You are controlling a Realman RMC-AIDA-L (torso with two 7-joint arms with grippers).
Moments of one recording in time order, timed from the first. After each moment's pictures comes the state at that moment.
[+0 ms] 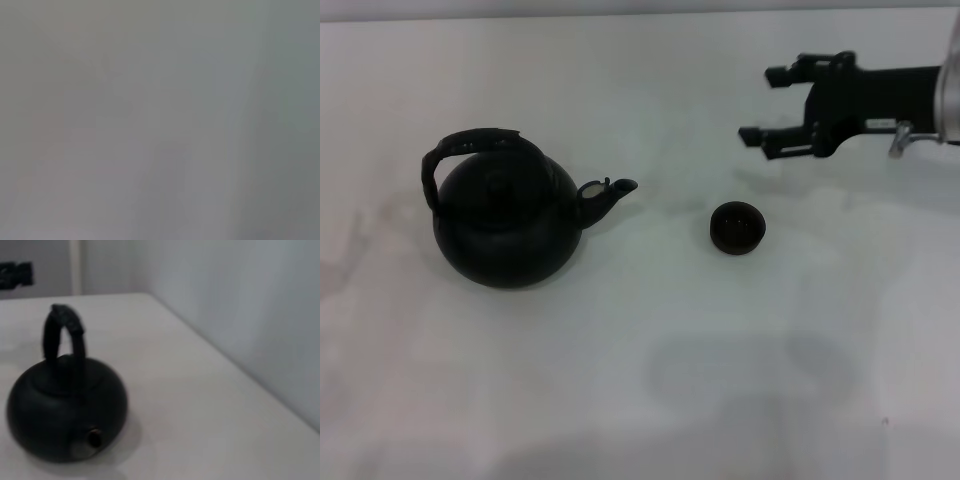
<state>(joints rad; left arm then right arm) -0.10 -2.08 0.70 0.06 0.91 1.55 -0.41 0.48 2.01 1.94 0.88 -1.84 1.18 -1.69</state>
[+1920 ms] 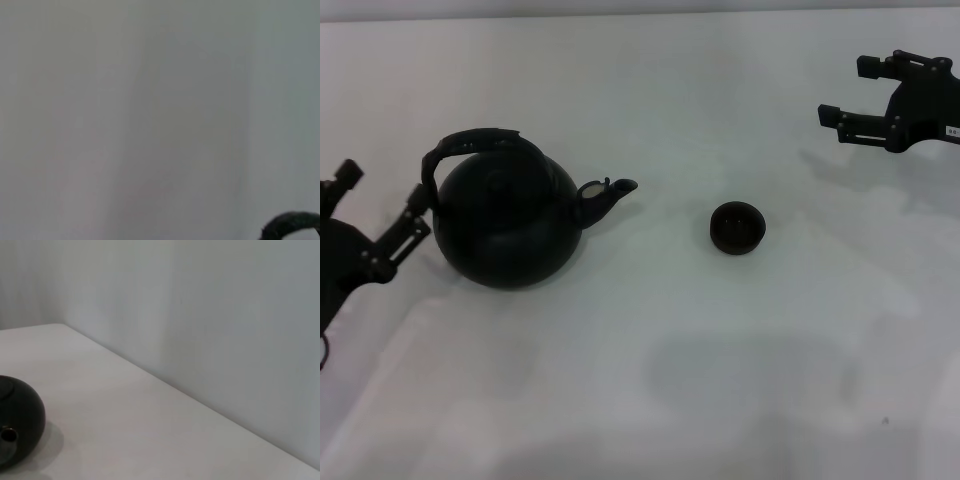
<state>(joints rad) -0.19 -2.08 0.94 0.01 0.96 1.57 -0.43 0.37 2.00 2.10 0.79 -1.70 1.16 -1.85</state>
